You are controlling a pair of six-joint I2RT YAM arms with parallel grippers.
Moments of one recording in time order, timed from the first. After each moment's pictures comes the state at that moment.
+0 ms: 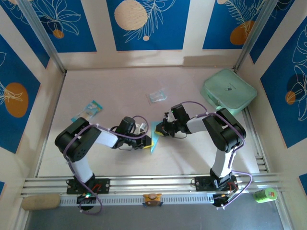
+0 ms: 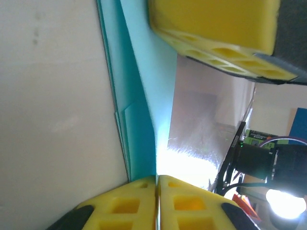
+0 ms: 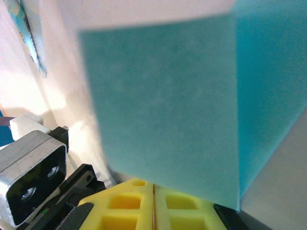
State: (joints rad) left arm -0.65 1.76 0.56 0.39 0.76 -0.89; right arm 0.50 1.84 0.76 0.17 -0.70 0.96
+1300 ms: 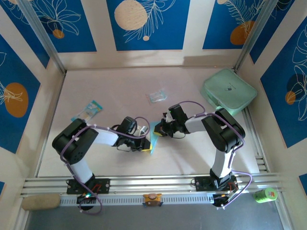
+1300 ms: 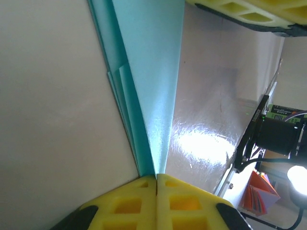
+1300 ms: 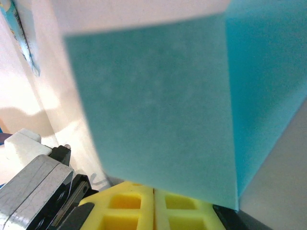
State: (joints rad) left arm -0.67 1.72 0.61 0.13 0.78 -0.73; right arm 0.53 1.84 0.78 0.14 -0.67 0.96
